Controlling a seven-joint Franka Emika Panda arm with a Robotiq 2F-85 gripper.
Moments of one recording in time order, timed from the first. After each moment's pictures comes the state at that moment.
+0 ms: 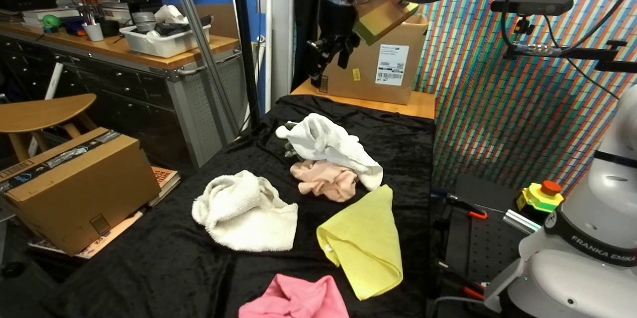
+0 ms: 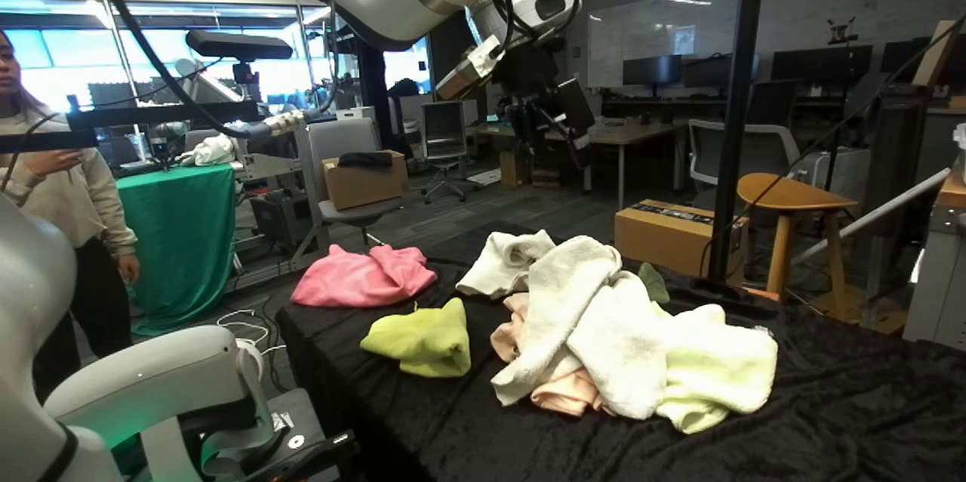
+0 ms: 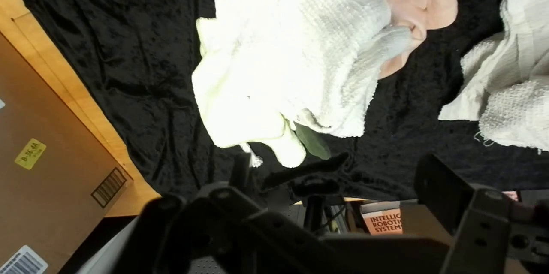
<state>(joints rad) -0.02 -0.19 0.23 -2.22 -0.36 2.22 0.54</state>
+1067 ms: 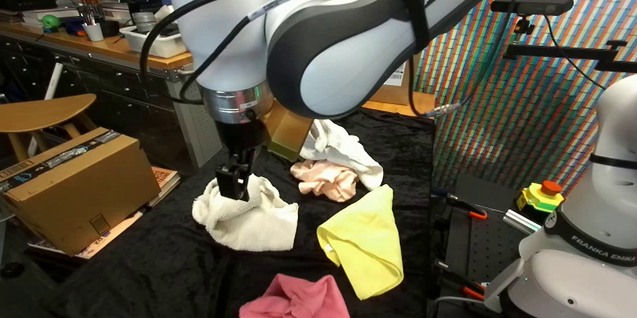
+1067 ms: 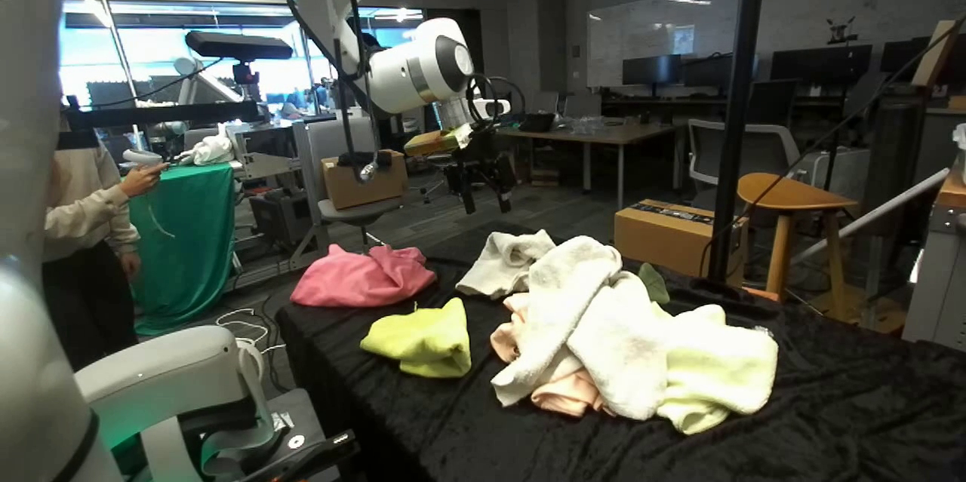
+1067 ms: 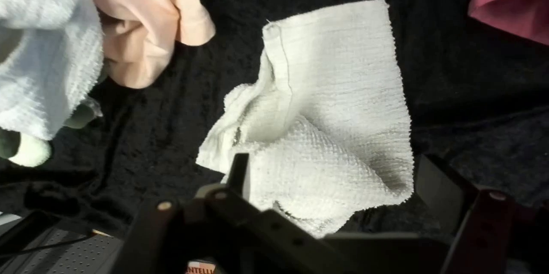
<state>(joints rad) 0.30 0.31 0.26 -1.88 -0.38 2.19 0.48</state>
